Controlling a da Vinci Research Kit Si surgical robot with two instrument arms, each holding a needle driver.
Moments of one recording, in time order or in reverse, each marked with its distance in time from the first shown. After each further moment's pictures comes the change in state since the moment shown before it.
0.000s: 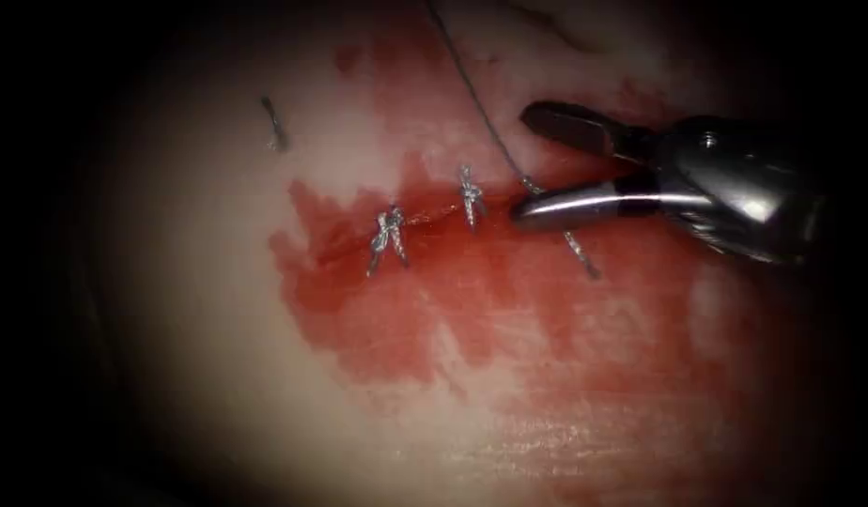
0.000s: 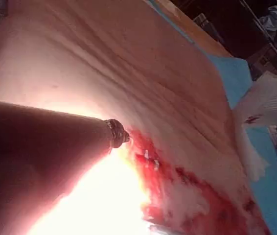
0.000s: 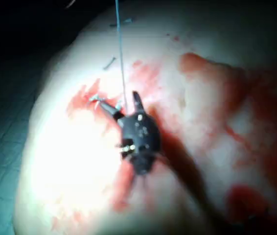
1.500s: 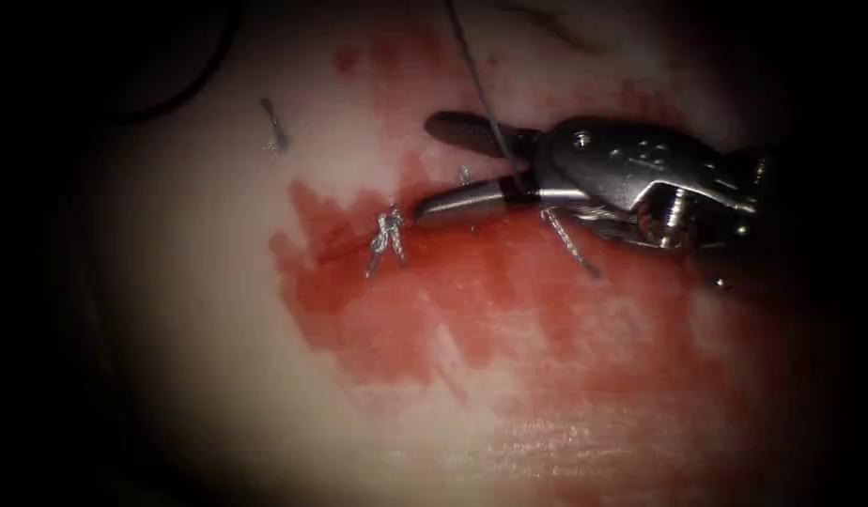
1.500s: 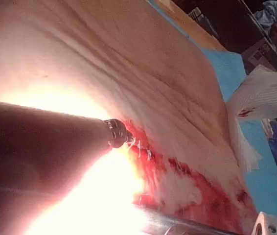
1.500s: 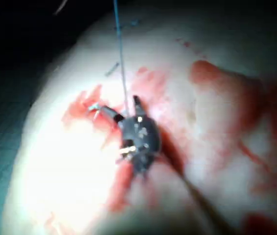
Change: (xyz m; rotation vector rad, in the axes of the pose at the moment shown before) right arm -0.002 0.000 0.006 0.042 -0.009 -0.044; left arm 0.000 0.003 0.002 -0.040 0.026 0.019
